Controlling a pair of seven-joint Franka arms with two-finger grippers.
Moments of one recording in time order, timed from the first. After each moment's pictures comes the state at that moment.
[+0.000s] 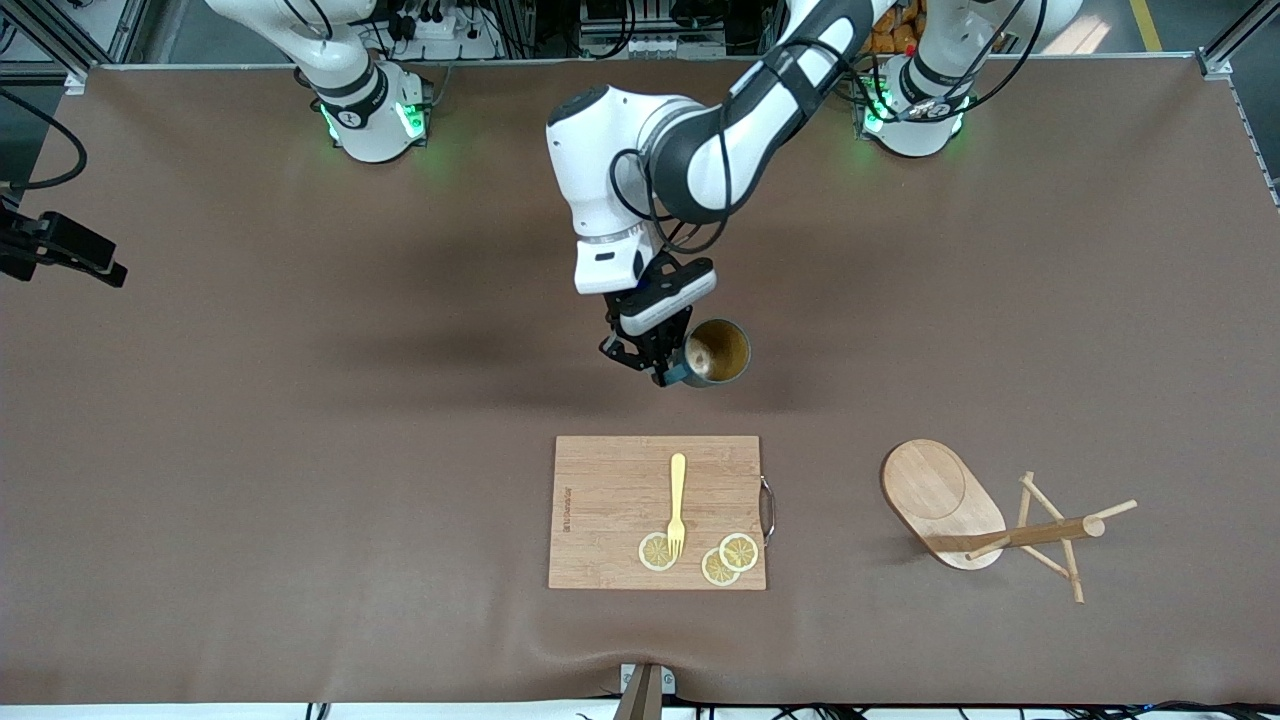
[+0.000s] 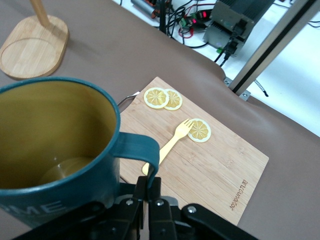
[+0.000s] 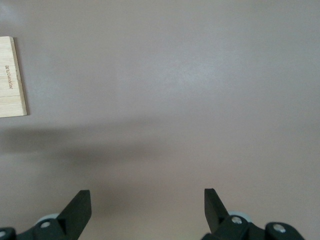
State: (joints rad) left arm -0.78 0.60 -0.11 -1.38 0.74 2.06 -1.91; right arm -0.03 0.06 -0.02 -1.43 0.00 1.48 0.03
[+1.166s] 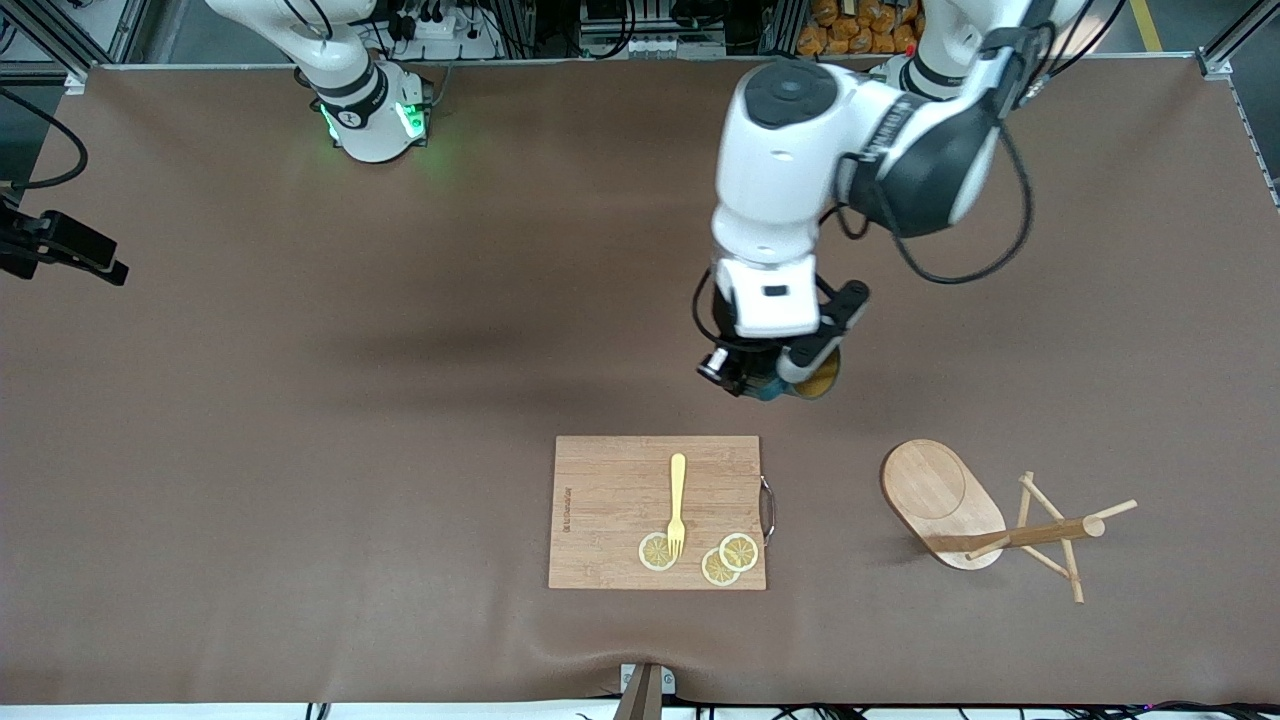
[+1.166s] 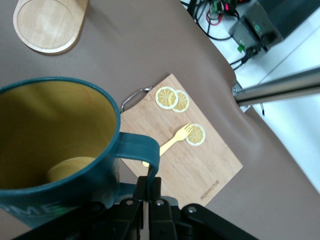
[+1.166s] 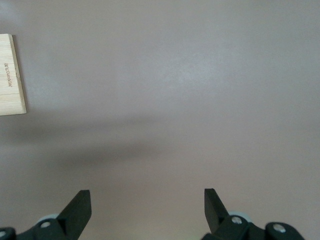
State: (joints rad) left arm -0.52 0.42 -0.11 -1.36 0.21 2.06 -1.59; right arm -0.03 0.06 -0.02 -1.43 0.00 1.47 0.03
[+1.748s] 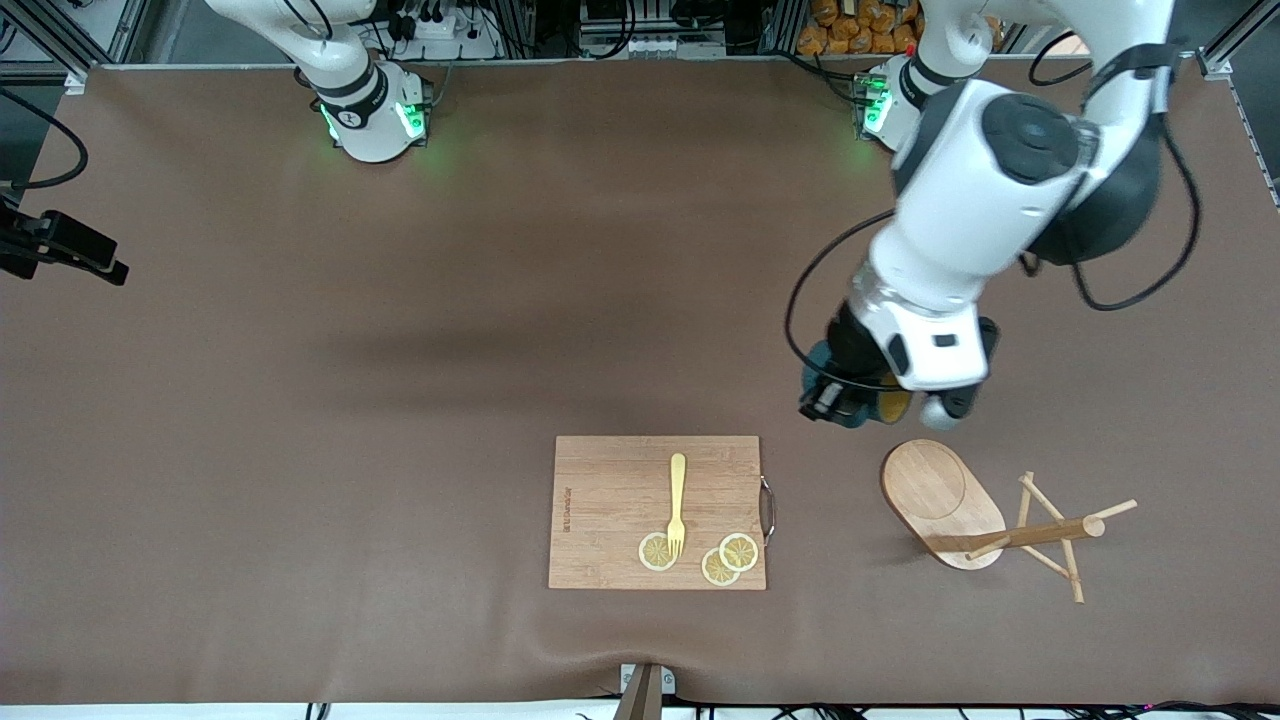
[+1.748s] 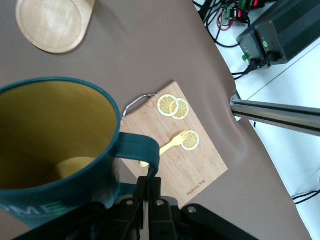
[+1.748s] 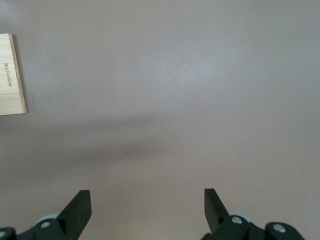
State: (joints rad) left arm -0.33 0.37 -0.11 -1.36 -0.07 2.03 -1.38; right arm -0.03 0.06 -0.02 -1.43 0.00 1.47 0.03
